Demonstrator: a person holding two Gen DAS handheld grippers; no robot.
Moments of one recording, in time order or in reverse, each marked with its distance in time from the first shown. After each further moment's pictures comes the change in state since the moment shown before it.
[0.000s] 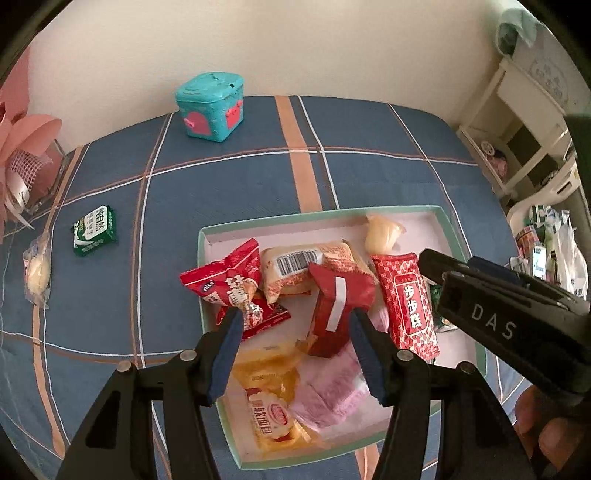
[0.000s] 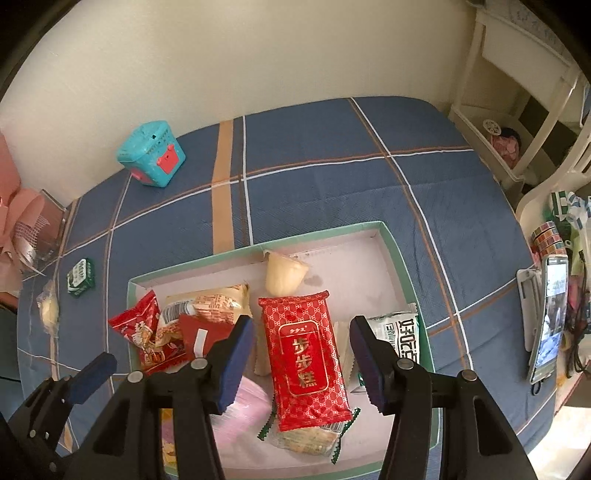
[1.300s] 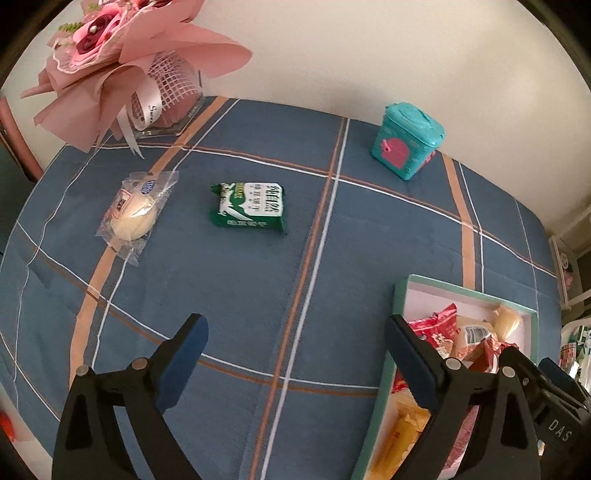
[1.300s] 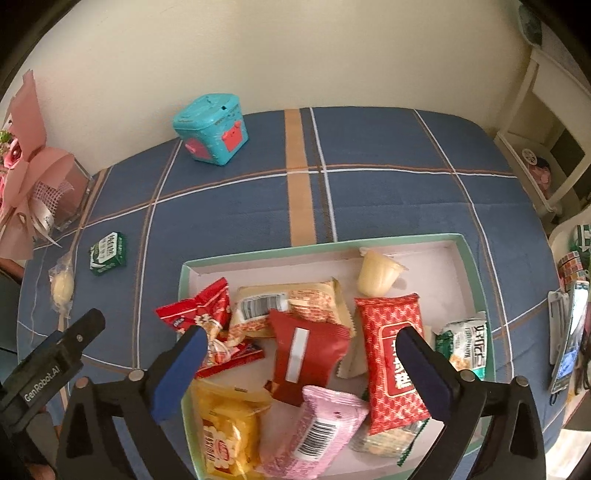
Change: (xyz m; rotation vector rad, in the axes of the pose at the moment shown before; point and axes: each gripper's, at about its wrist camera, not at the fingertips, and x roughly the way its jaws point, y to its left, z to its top) left arm -0.008 0.160 -0.013 -0.385 -0.081 0.179; right arm 0.012 0.085 -0.011 -0.108 -0.010 0.029
